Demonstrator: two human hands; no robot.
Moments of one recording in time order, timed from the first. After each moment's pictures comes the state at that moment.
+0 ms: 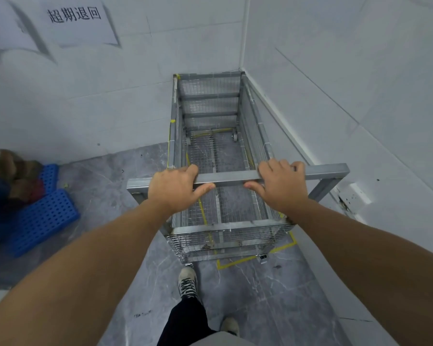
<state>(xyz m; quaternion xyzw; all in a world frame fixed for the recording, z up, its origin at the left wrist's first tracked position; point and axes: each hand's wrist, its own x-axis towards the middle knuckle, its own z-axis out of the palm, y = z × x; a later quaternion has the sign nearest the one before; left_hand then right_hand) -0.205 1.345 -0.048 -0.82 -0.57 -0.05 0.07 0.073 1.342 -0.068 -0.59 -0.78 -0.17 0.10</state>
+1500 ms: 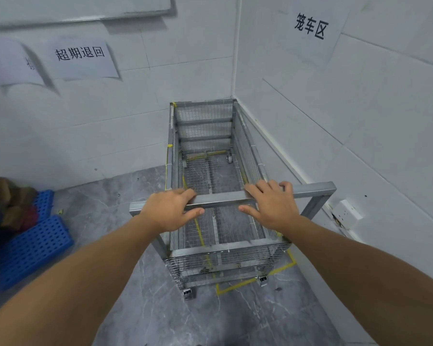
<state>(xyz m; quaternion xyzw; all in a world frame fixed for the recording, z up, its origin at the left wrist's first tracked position) -0.229 1.351 -0.040 -0.86 -0.50 -0.02 -0.01 0.068 1.335 -0.063 -0.59 -0.80 -0.09 0.09</state>
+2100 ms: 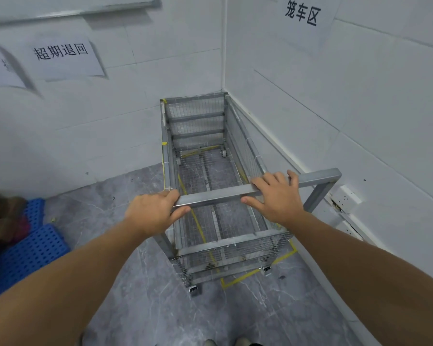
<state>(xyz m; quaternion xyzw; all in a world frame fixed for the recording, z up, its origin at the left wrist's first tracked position) -0.281 1.350 -0.051 -0.87 -0.48 -0.07 0.08 0.050 1.328 -0.070 -0.64 -0.75 -0.07 0.13</state>
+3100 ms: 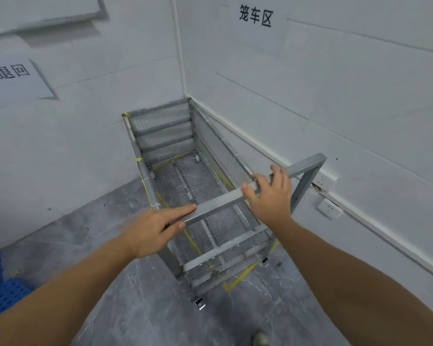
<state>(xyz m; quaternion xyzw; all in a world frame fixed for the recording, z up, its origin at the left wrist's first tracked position) -0.315 1.376 -0.033 -0.92 -0.33 -0.07 -0.21 -0.013 1.317 -0.079 -0.80 -0.52 0.00 0.31</state>
